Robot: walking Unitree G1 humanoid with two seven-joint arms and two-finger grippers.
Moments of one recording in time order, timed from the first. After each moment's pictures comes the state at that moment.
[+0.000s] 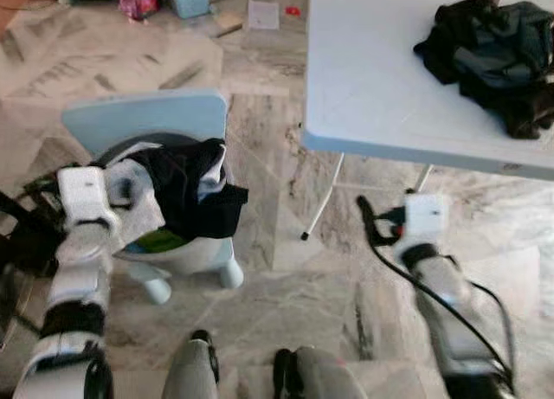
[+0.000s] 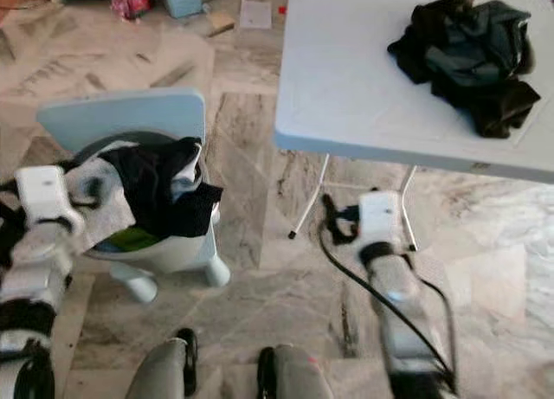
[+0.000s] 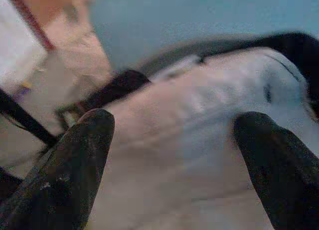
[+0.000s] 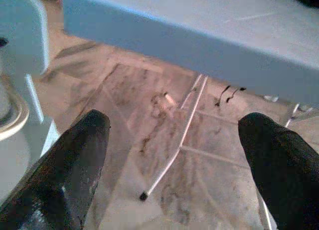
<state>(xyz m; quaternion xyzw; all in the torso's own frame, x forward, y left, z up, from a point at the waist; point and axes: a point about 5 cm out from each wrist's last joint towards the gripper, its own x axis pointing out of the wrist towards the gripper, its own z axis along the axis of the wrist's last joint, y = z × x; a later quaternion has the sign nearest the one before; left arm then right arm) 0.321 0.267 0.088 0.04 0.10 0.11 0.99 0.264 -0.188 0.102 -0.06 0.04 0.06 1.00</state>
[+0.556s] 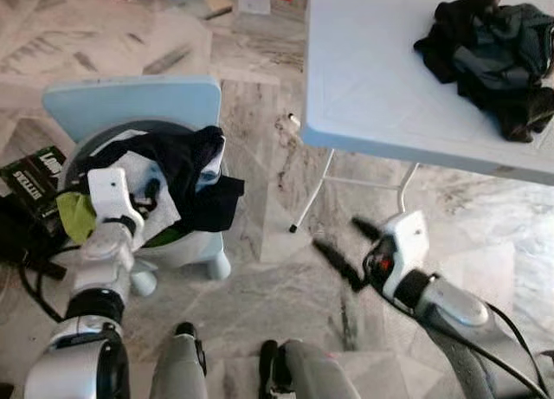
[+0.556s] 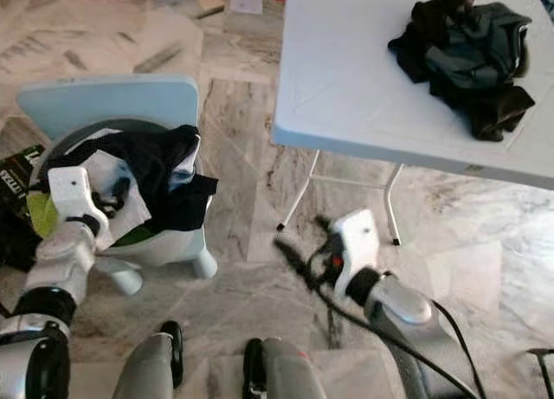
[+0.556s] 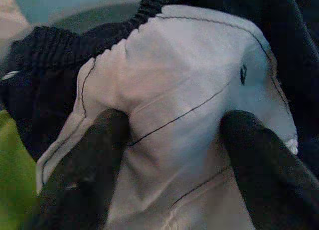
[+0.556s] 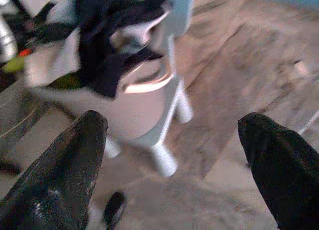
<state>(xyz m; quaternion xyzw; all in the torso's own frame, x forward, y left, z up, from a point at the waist) 0.331 0.240 0.075 -0.01 0.10 0.05 0.99 0.220 -0.151 0.114 0.03 0.13 0.34 0.93</state>
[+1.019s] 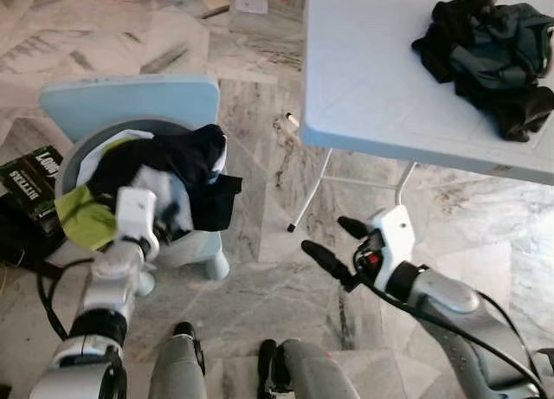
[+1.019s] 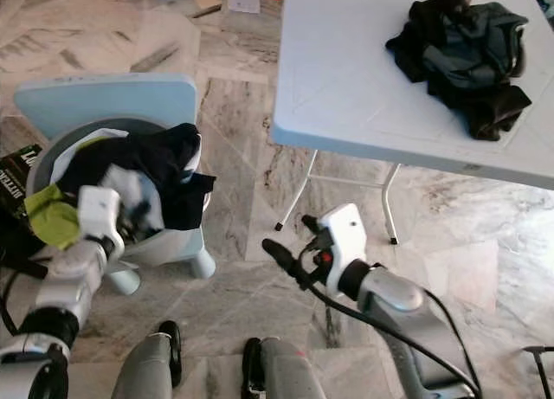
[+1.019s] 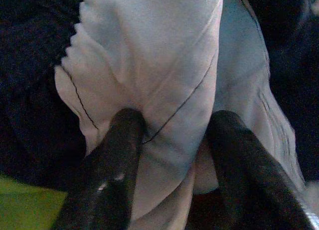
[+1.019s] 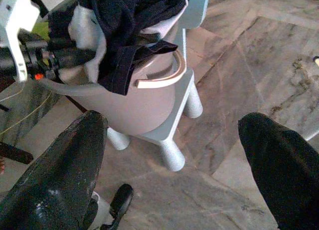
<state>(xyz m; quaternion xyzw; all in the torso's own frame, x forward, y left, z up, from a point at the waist) 0.309 0.222 0.044 0.08 0.16 -0.07 0.98 0.232 -0.141 0.117 0.02 0.13 0.35 0.93</state>
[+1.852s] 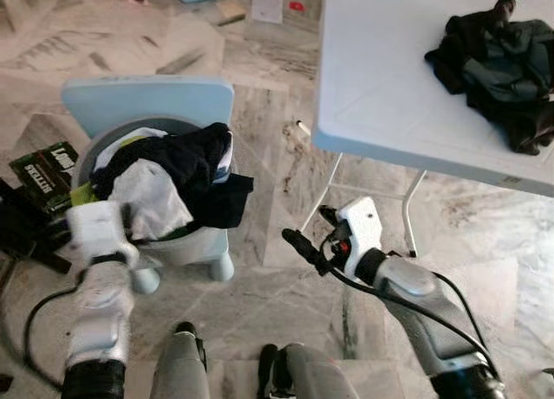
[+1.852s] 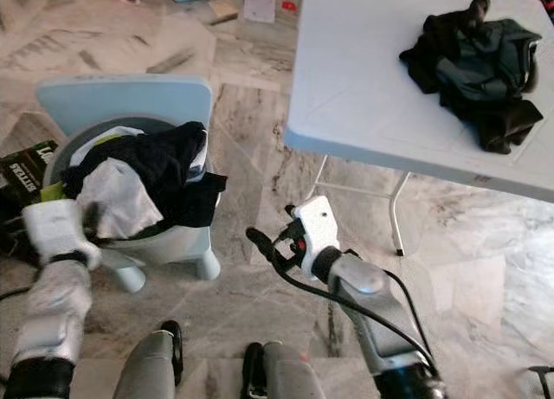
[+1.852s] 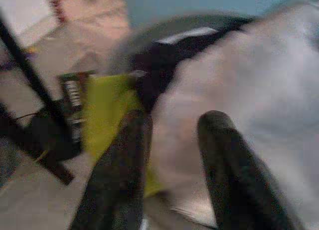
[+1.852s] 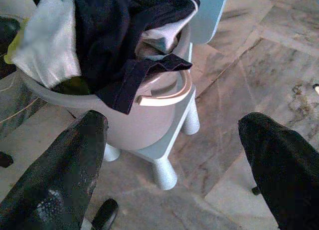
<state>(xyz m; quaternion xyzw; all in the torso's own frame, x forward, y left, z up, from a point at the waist) 0.267 0.244 0.075 -0.01 0.06 0.18 0.98 0.262 -0.116 0.098 0.00 0.11 0.34 0.94</state>
